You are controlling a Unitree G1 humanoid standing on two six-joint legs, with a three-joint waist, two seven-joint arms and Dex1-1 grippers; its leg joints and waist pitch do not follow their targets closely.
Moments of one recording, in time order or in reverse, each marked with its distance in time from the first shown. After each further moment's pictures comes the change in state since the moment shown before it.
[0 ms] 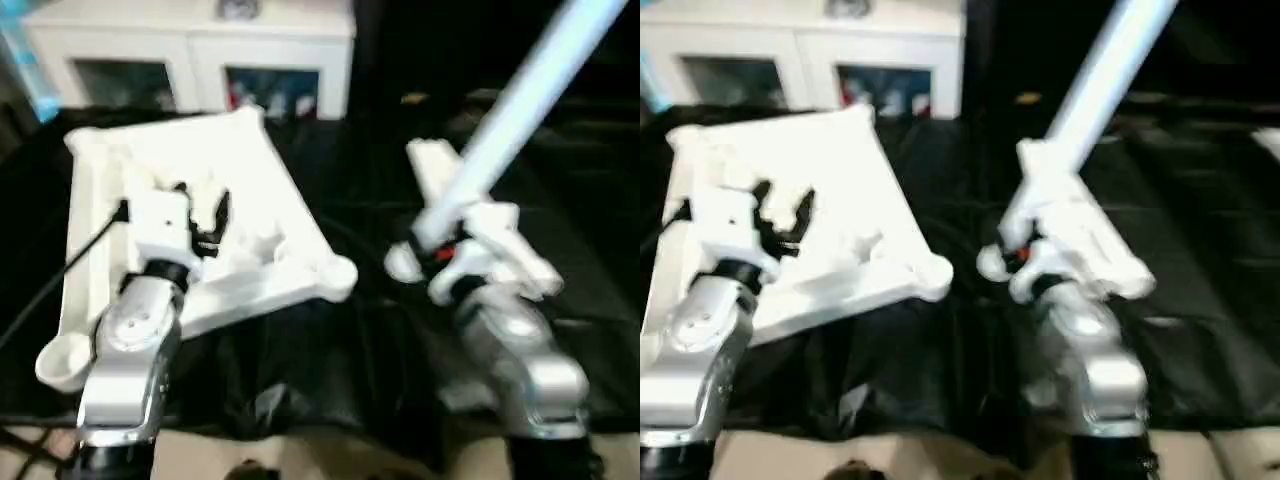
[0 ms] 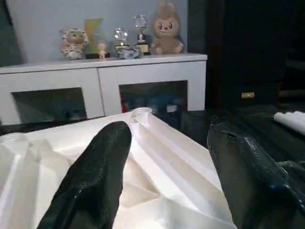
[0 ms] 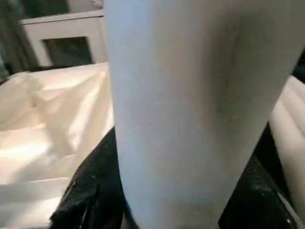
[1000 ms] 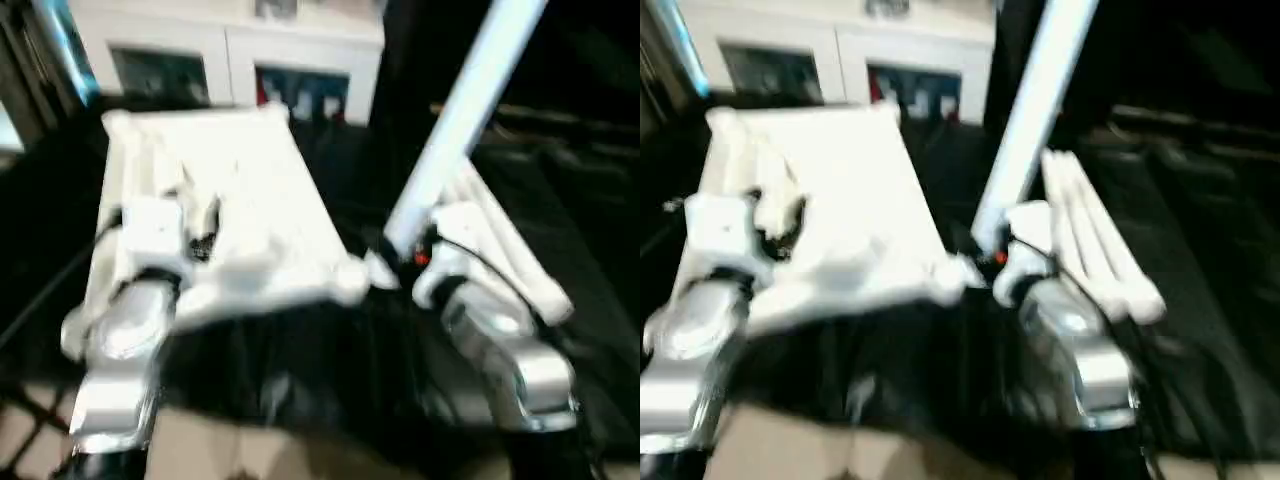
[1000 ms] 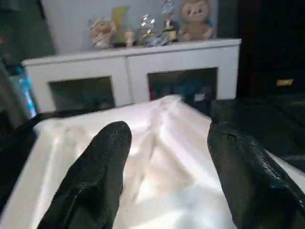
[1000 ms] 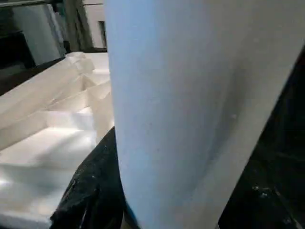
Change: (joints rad) left arm 0.031 0.009 -0.003 0.016 0.005 -0.007 -0.014; right arm -0.022 -0.061 0.055 0.043 -0.002 0.007 0.097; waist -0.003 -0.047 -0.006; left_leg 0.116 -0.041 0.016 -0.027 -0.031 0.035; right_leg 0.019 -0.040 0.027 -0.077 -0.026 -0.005
